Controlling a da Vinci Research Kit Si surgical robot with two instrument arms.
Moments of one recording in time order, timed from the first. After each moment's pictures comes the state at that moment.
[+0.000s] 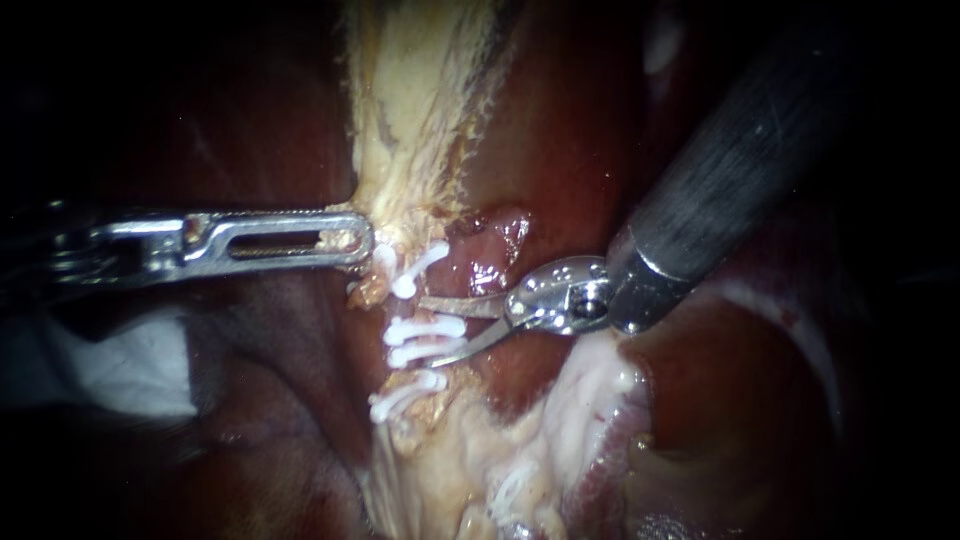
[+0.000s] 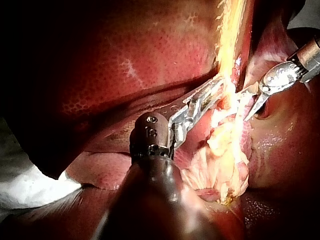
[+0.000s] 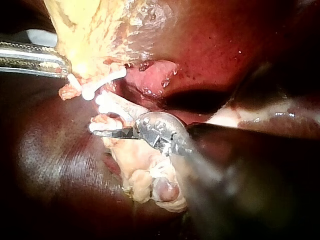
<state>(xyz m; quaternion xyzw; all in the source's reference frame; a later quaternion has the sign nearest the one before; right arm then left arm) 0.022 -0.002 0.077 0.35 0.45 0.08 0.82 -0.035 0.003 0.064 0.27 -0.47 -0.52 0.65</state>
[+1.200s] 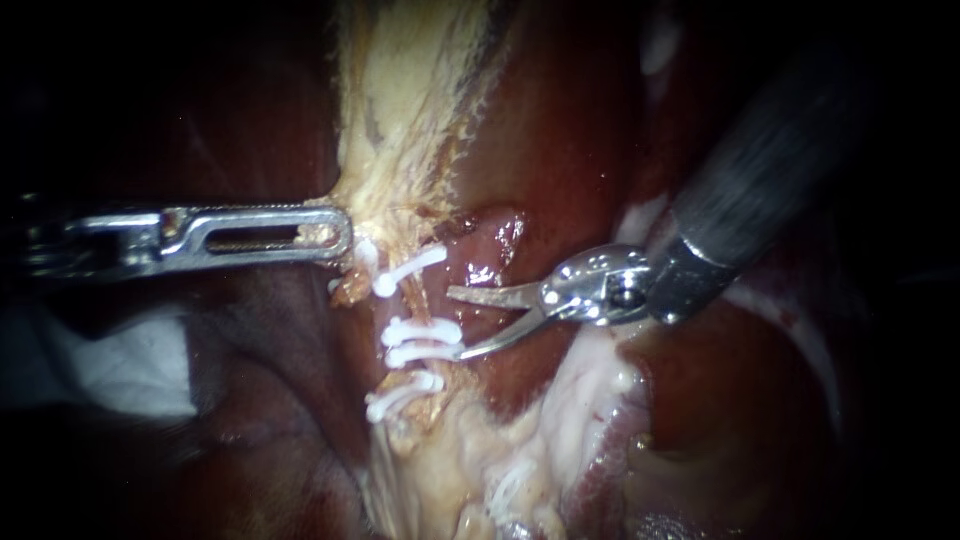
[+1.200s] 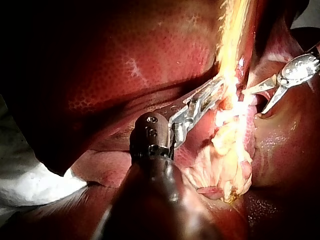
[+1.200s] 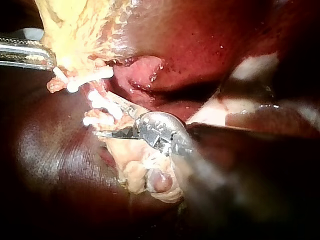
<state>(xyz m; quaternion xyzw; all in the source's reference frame) 0.018 0.000 0.073 0.35 0.45 0.09 0.82 -0.033 0.003 0.063 0.28 -0.47 -0.52 0.65</state>
